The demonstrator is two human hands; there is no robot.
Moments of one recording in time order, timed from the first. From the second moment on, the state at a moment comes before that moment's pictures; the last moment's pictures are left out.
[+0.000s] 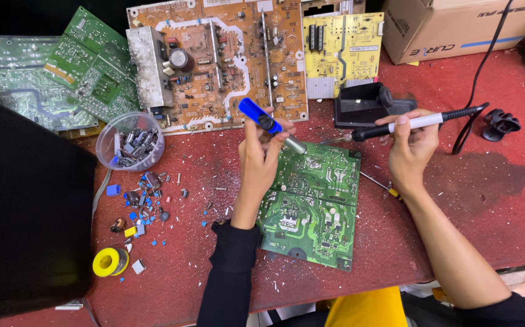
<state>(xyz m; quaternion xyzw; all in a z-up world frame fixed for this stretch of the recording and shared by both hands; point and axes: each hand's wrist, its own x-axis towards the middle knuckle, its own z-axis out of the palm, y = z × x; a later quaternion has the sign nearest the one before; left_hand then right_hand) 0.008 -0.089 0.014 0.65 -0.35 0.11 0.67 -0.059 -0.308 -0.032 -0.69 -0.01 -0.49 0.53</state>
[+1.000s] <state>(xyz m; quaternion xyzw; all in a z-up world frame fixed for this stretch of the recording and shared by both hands) 0.038 -0.029 0.010 0.60 -0.13 0.23 0.76 -0.061 -0.302 -0.039 -0.69 -0.04 -0.45 0.56</state>
